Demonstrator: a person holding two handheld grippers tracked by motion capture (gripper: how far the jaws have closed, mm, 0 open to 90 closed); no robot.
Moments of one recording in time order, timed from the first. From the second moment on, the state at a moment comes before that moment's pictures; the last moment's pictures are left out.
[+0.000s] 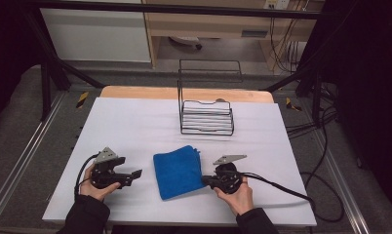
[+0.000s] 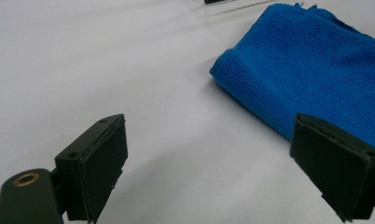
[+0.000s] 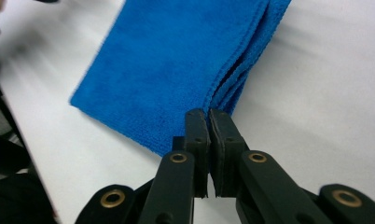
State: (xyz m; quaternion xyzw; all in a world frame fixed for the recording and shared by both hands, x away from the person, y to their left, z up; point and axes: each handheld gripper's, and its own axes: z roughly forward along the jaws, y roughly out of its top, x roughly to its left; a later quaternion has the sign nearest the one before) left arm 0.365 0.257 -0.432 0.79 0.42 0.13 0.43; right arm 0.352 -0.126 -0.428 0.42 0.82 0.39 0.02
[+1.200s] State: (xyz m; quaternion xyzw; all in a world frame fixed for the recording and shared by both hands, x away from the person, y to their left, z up) left arm 0.366 0.256 -0.433 0.79 0.41 0.13 0.44; right arm 0.437 -0.095 -0.442 0.42 0.82 0.40 0.06
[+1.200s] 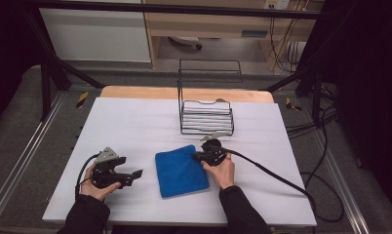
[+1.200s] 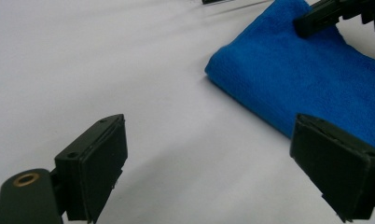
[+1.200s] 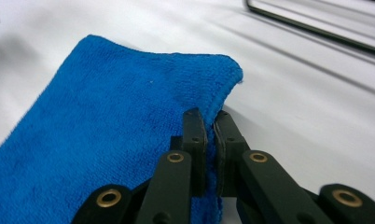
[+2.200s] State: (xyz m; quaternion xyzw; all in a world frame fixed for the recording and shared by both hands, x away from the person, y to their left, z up) left arm 0.422 0.185 -0.431 0.79 0.46 0.10 0.40; right arm 0.416 -0.148 -0.428 0.39 0.80 0.44 0.10
